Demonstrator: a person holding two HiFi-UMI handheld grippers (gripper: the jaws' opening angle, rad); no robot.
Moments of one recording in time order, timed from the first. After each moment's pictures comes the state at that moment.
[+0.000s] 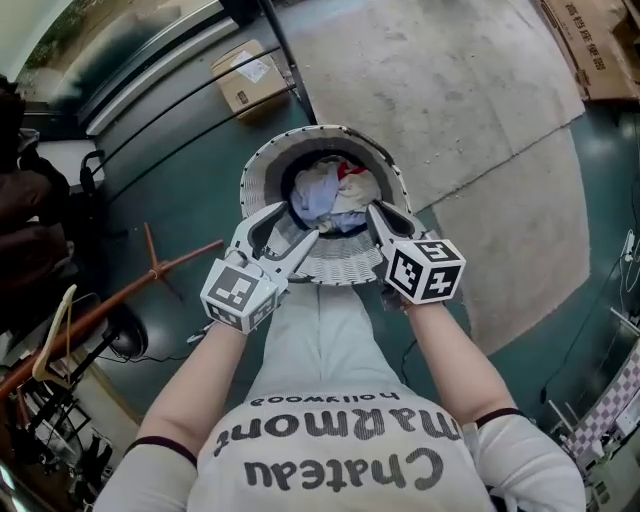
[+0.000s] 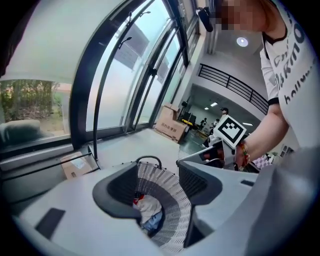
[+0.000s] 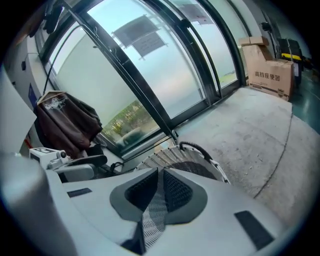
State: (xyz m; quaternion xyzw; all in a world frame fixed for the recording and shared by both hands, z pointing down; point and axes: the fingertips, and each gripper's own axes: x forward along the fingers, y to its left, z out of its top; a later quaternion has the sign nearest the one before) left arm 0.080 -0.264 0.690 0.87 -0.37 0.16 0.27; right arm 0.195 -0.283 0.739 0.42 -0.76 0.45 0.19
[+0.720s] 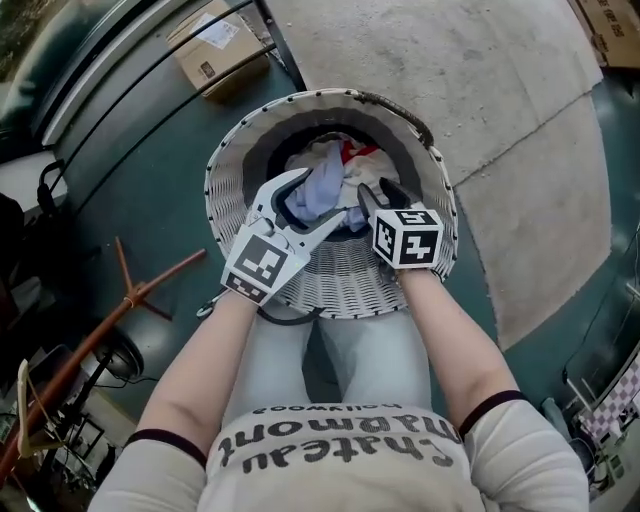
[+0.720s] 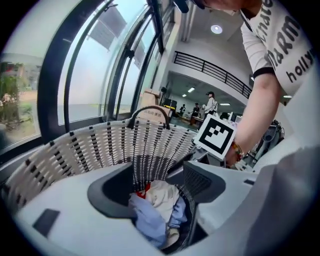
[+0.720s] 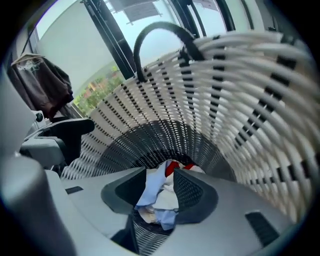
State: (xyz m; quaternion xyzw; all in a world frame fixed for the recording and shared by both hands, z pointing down) left arm 0.112 -0.284 0.896 0.92 -0.25 0.21 0.20; right arm 0.190 -0.279 0.993 0.47 -0.71 0.44 0.30
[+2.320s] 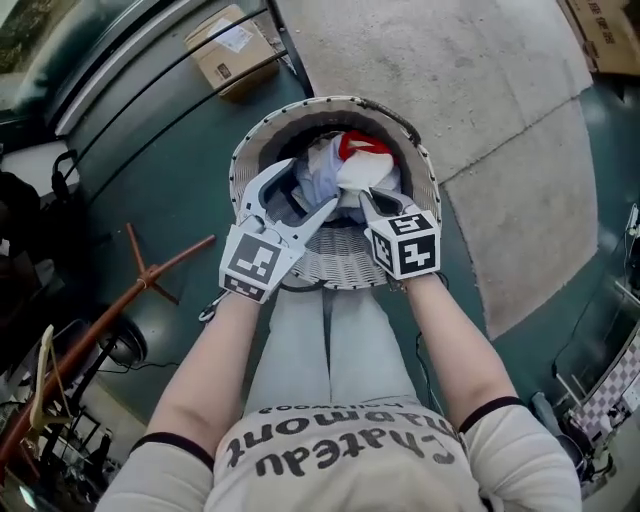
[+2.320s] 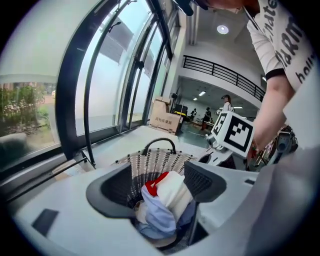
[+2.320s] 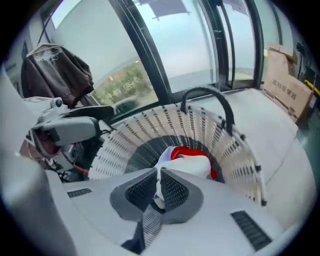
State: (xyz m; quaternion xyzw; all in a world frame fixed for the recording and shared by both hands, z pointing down) left arm 0.077 -0.303 0.807 0.90 -0.33 0.20 0.20; right arm 0.156 -0.266 0.890 0.38 -0.75 0.40 0.35
